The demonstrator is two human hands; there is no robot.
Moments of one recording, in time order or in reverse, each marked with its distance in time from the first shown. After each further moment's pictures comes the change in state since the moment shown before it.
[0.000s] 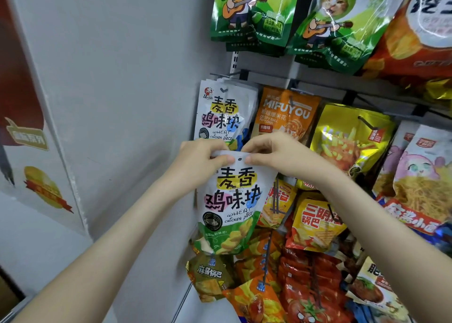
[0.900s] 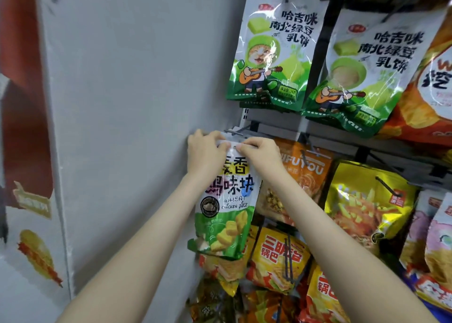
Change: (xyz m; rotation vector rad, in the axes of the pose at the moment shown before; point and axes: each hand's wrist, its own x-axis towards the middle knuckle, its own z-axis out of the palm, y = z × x) left_hand 0.127 -0.017 -0.025 0.050 0.499 -0.154; right_hand 0.143 0.003 -0.006 0.258 0.555 0.094
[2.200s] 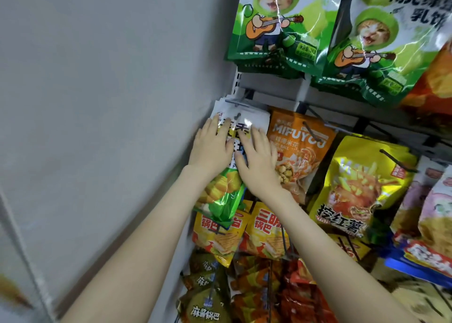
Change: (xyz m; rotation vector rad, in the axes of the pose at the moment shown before) left_hand 0.011 -0.062 0.067 0.185 -0.249 0.342; right_hand -0.029 0.081 0.047 -0.615 0.079 -0.226
